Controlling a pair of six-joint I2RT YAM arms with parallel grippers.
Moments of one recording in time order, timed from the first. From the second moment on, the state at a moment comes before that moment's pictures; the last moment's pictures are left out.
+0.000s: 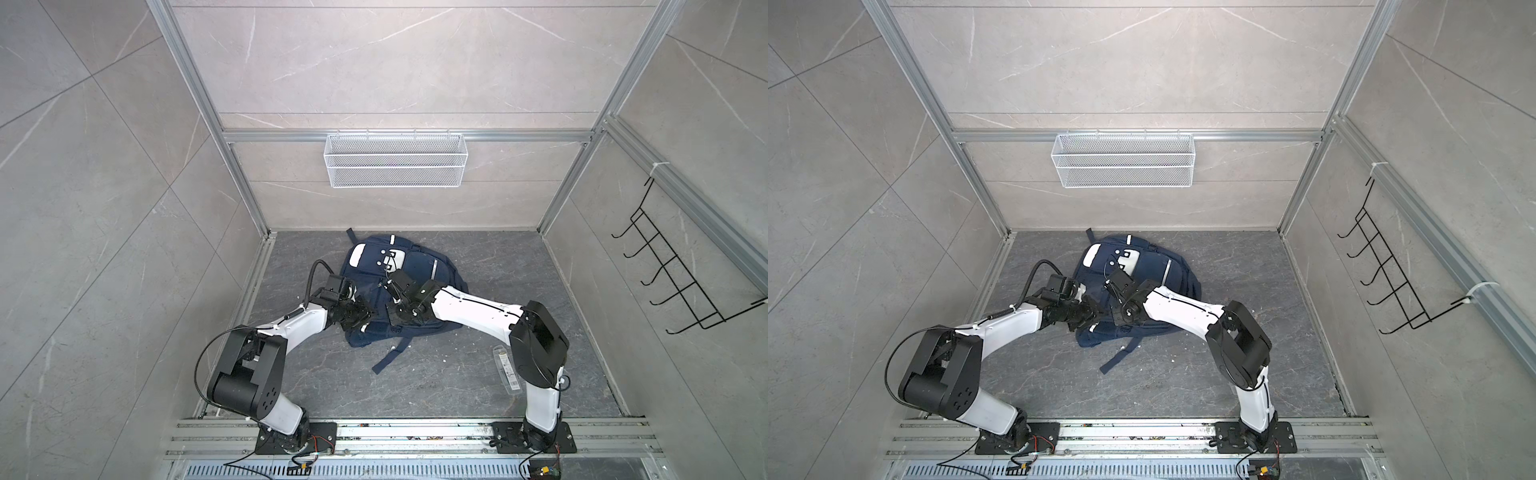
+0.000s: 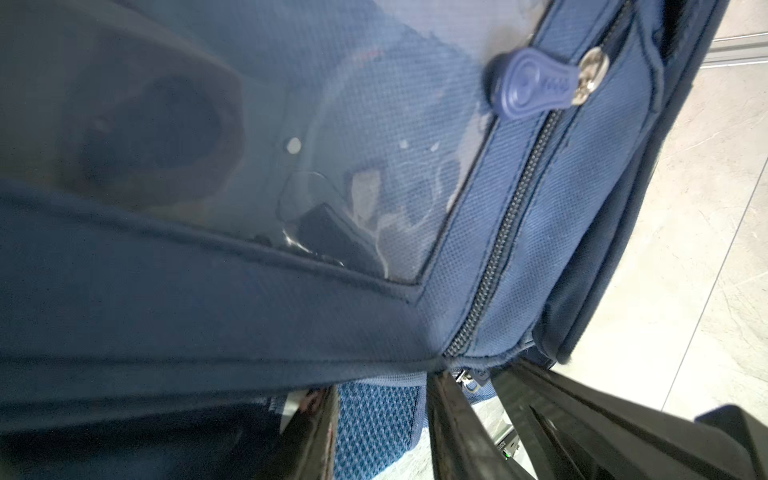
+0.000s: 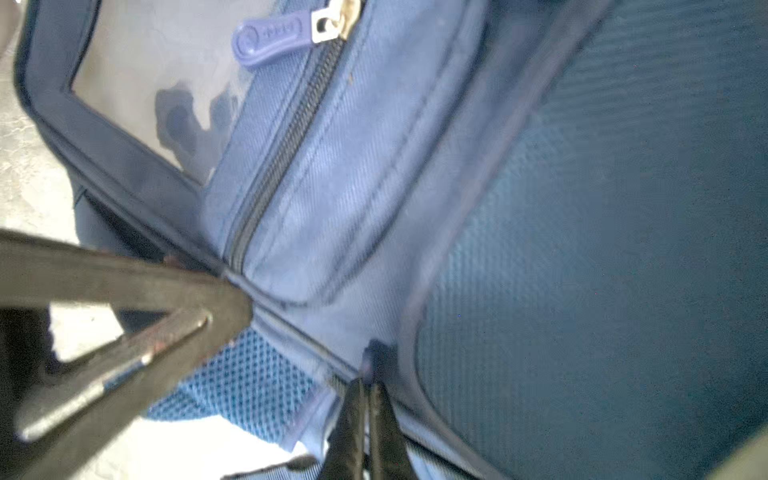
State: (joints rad) left arm -0.35 1.55 0.84 -0.28 0.47 -0.80; right arm 0.86 1.93 1.49 -0.66 0.08 0.50
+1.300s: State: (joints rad) left arm -0.35 1.55 0.80 -0.23 0.46 -0.80; right arm 0.88 2.01 1.59 -0.68 0.09 0.49
